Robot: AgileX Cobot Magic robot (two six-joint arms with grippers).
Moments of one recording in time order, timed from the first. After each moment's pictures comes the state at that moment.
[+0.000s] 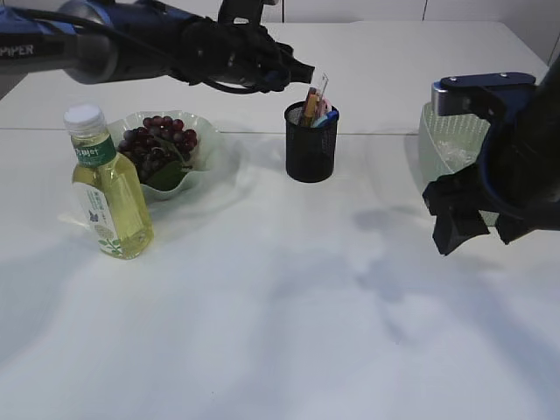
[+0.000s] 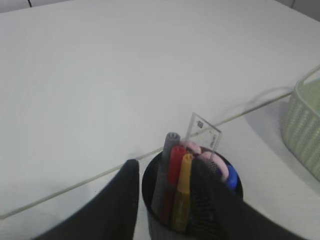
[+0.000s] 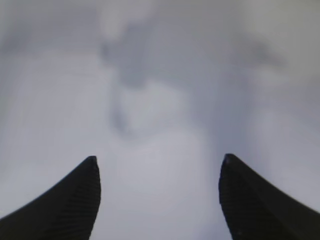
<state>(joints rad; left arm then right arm) -0.53 2.26 -1.86 0.11 0.12 -0.15 0.33 1.52 -1.10 0.00 0.97 0.13</state>
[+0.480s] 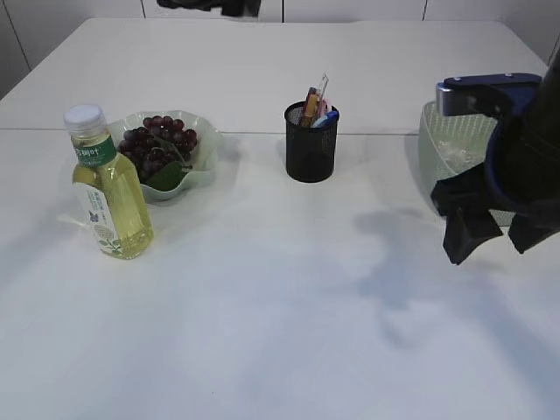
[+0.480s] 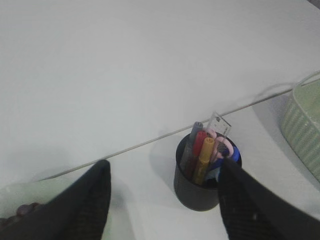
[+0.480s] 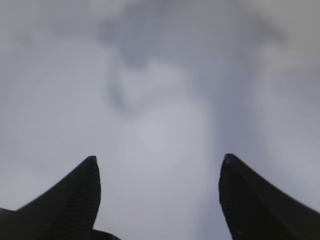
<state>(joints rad) -0.50 1.99 -1.86 0.11 0.49 -0.17 0.33 1.52 -1.15 0.02 1.11 0.13</state>
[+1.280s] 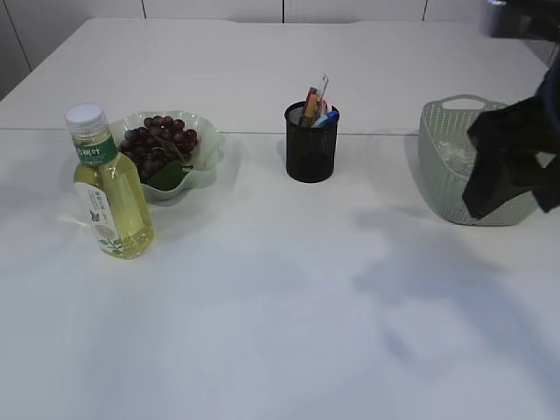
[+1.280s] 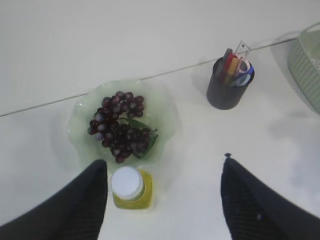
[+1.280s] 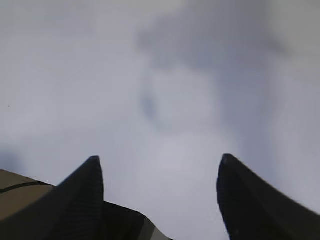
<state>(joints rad) -0.44 1.52 -1.87 0.10 1.17 -0.13 0.33 1.36 -1.22 0.09 1.22 0.11</state>
